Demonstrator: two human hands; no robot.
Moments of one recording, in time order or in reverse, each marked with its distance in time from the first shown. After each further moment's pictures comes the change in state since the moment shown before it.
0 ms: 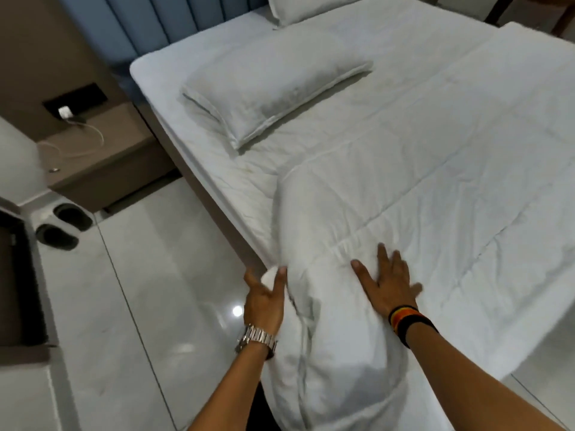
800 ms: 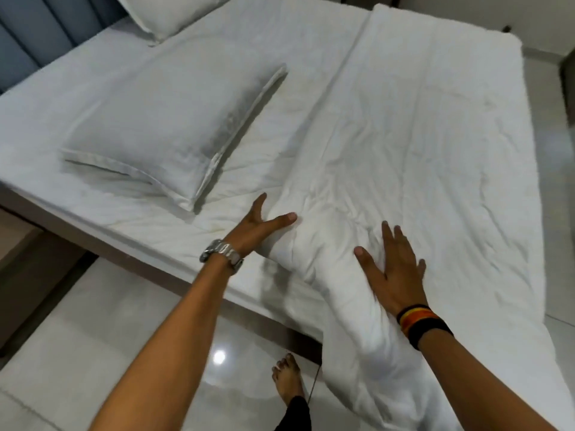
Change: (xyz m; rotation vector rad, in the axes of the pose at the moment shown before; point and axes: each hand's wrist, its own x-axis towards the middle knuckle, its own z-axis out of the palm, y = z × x) left_hand 0.347 0.184 -0.014 0.176 -0.948 0.332; right_hand 0.067 -0.157 0.036 0.216 0.468 0.207
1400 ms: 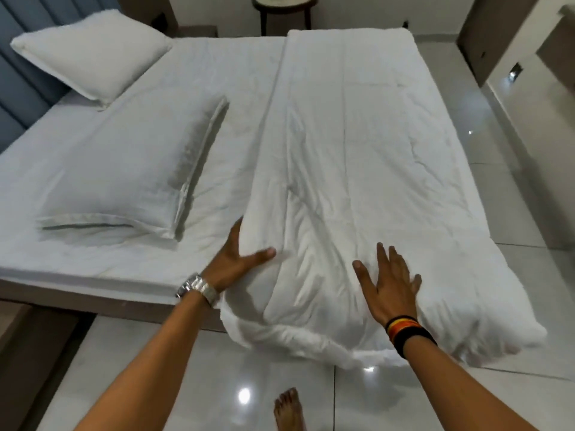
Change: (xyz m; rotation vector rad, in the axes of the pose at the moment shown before) left_hand -0.112 0.008 0.005 0.270 -0.100 0.220; right_hand -0.136 0.037 0.026 0.038 0.171 0.269
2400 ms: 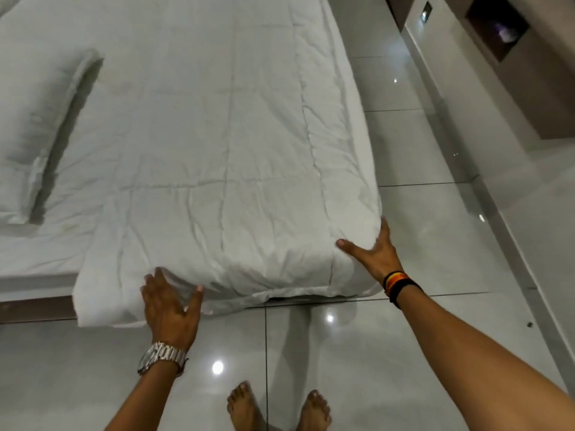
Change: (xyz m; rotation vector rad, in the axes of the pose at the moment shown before) left_hand -0.096 -0.103 0.245 0.393 0.371 -0.149; right_hand 0.016 0.268 -0.094 0.631 -0.018 0.297
